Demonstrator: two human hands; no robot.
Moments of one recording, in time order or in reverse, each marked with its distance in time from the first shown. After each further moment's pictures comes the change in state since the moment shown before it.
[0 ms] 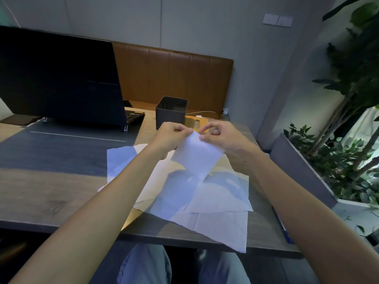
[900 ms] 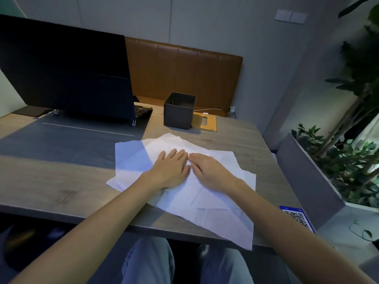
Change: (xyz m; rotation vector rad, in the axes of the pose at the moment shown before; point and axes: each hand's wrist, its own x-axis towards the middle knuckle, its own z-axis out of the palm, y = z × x) left_hand -0.037 -0.085 0.000 1.097 -0.356 0.196; right_hand -0.029 0.050 0.096 -0.593 -0.133 -0.208
